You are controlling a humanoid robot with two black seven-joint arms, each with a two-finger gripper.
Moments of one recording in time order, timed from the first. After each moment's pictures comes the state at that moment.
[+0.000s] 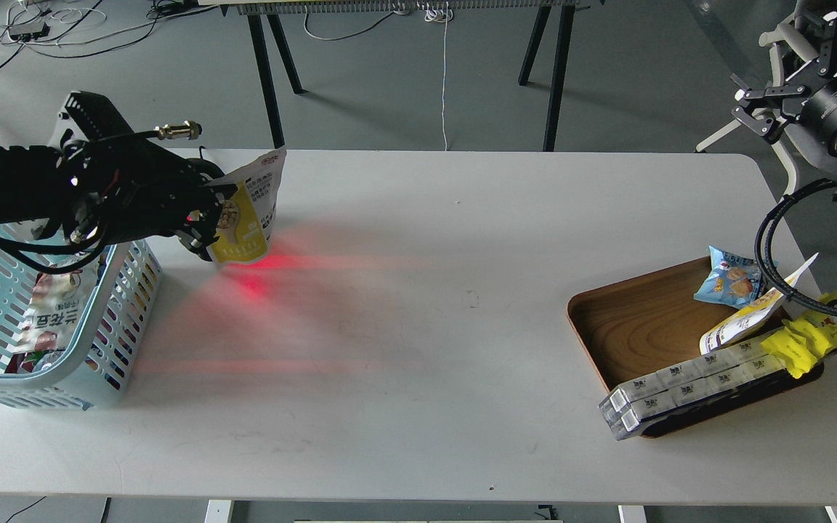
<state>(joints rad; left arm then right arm) -0.89 1.03 -0.52 -1.68 2.18 -0.49 -0.17 0.95 -0.56 0.67 0.50 0.39 0.43 -0.14</state>
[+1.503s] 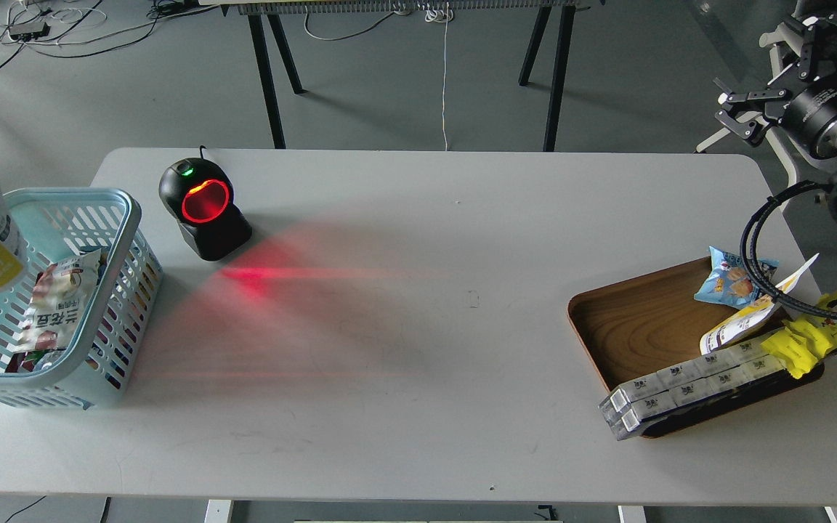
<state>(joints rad) -0.89 1.55 -0.29 -1.38 1.71 -0.31 -0.43 0.95 -0.53 0.67 0.50 0.39 0.43 -0.14</state>
